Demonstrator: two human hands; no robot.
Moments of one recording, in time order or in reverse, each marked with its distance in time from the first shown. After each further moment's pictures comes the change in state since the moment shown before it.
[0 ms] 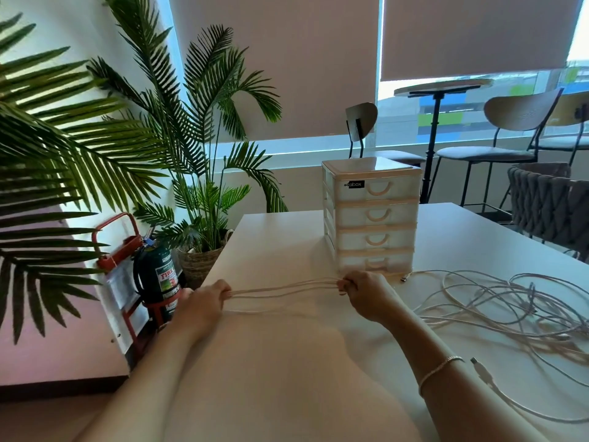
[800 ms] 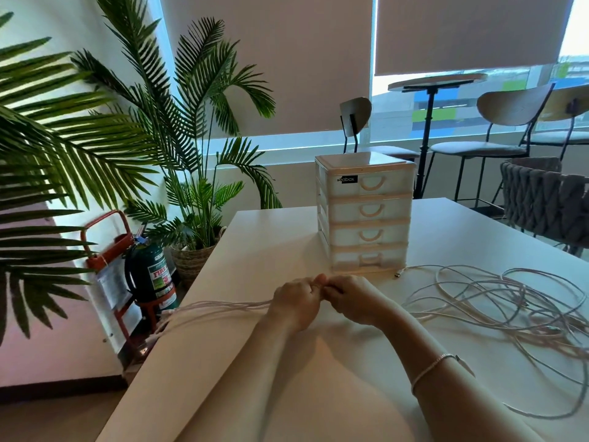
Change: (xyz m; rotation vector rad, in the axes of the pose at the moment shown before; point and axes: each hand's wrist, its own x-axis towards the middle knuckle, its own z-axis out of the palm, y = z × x) left_hand -0.009 0.147 0.017 -0.386 -0.175 0.178; right_hand -0.005 -0.007 0.002 0.121 -0.211 -0.181
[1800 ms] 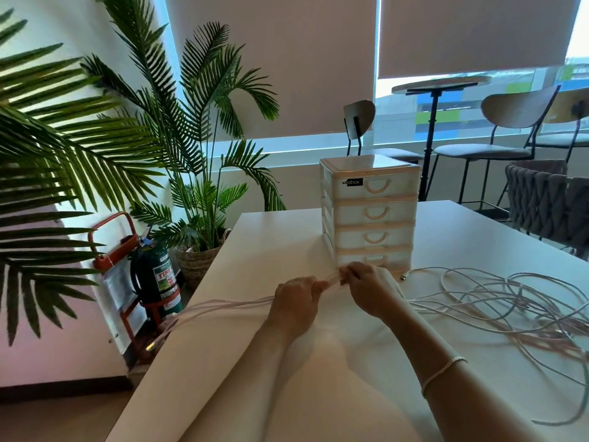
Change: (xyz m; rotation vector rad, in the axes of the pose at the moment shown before) left_hand -0.005 -0.011 0.001 0.073 0.219 0.114; right_hand -0.004 -0.007 -0.013 -0.055 0.295 0.232
